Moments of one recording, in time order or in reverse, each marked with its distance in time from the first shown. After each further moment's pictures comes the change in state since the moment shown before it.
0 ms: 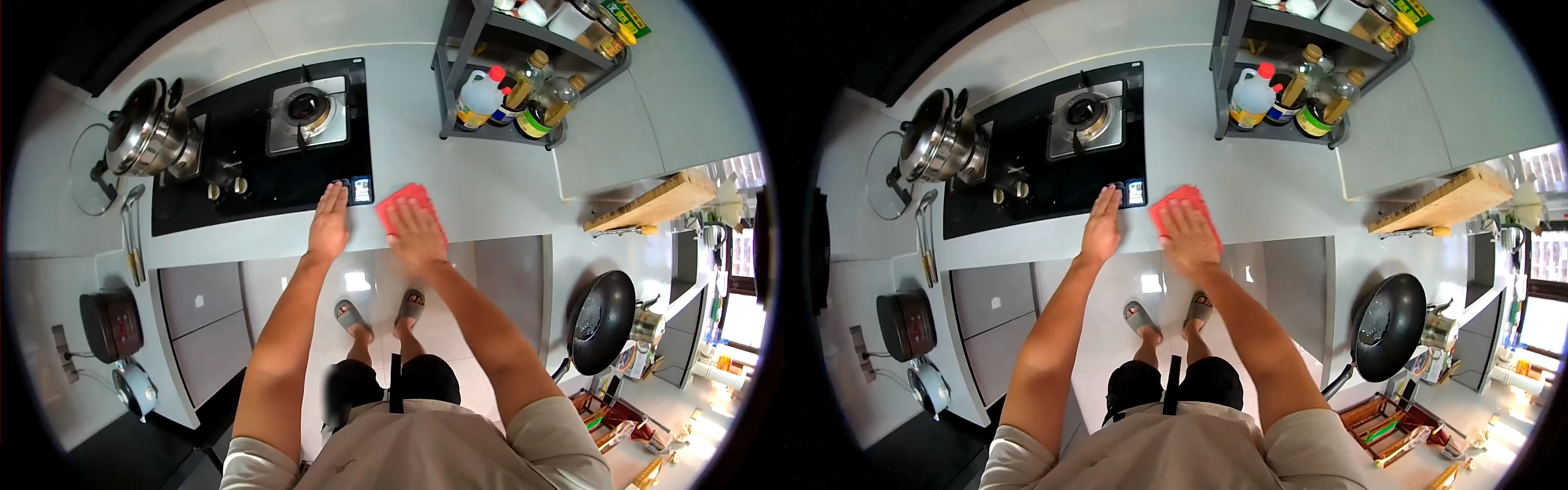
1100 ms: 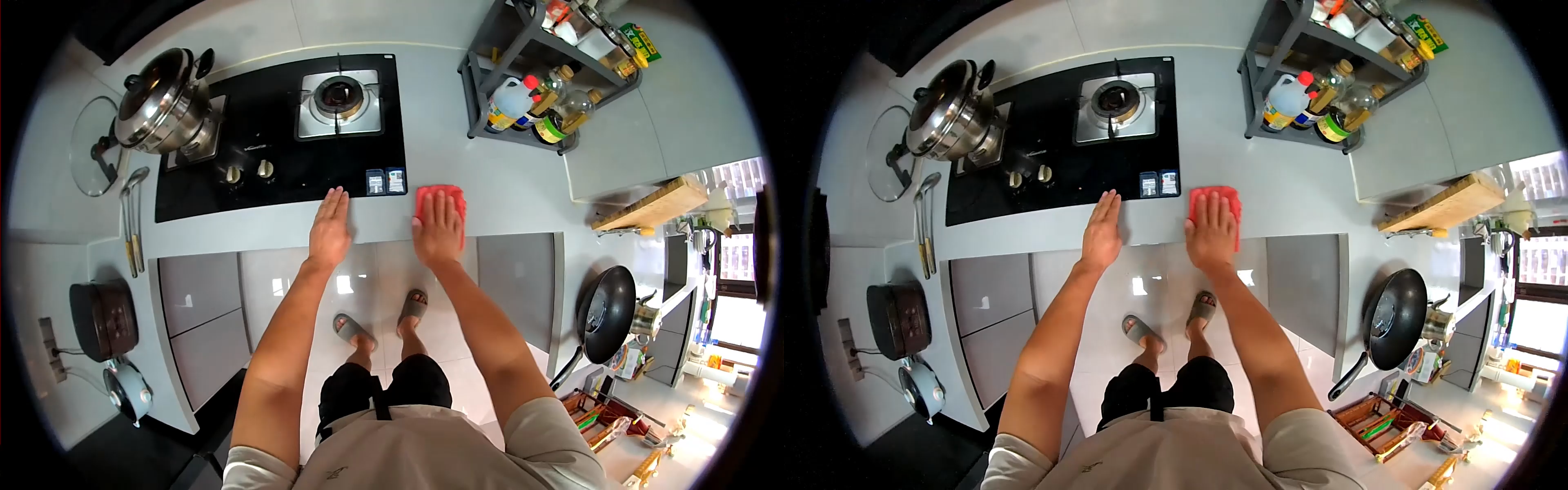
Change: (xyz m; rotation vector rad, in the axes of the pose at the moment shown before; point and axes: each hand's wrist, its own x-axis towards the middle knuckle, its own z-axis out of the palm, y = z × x) left_hand -0.052 -0.061 -0.026 0.005 0.099 0.015; right_hand 0.008 -0.047 0.029 -0.089 0.257 0.259
